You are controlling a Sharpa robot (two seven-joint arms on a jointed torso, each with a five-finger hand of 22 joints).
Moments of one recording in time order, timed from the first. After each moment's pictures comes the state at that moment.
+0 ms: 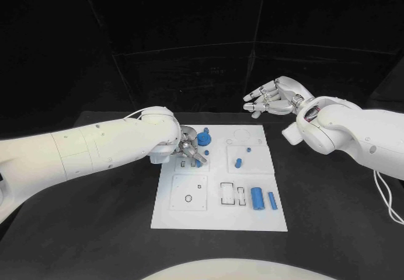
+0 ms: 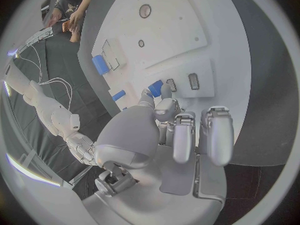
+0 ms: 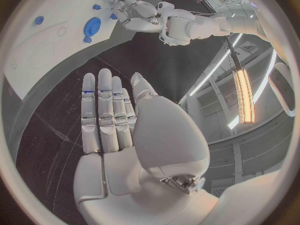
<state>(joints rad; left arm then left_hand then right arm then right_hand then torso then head) 1.32 -0.56 -0.13 1.31 -1.08 0.25 -0.52 1.22 0.15 -0.19 0.21 0.05 0.96 0.04 0.55 0.54 1.33 -0.02 1.12 1.07 1.47 -0.08 1.57 1.31 0.05 1.46 0.03 1.47 1.31 1.32 -0.81 -0.04 1.43 -0.72 -0.33 0.14 1.46 -0.04 -0.01 0.13 0.21 1.01 0.16 0.08 0.07 1.32 0.08 0.15 0.17 1.37 0.02 0.26 0.29 0.17 1.05 0.15 0.46 0.16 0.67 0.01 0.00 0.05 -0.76</state>
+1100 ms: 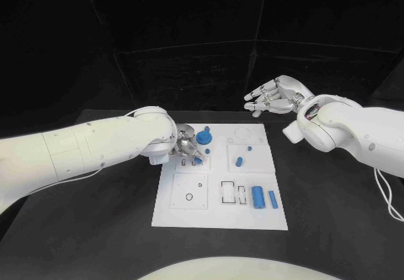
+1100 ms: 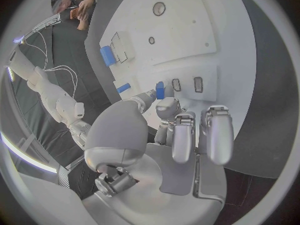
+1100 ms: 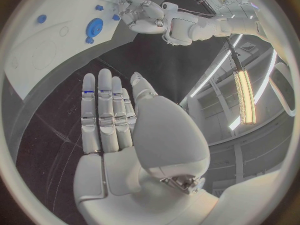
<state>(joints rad) 1.32 -0.61 -0.13 1.35 -0.98 0.18 -0.52 1.14 -0.04 0.48 0.09 0.12 0.92 0.06 0.55 0.63 1.32 -0.03 1.08 1.04 1.46 -0.08 1.57 1.31 0.05 1.46 0.02 1.46 1.31 1.32 -0.79 -0.04 1.40 -0.72 -0.31 0.14 1.47 -0.05 -0.01 0.13 0.23 1.01 0.16 0.08 0.07 1.32 0.08 0.14 0.17 1.37 0.02 0.24 0.29 0.17 1.05 0.15 0.44 0.15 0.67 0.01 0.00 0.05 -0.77</state>
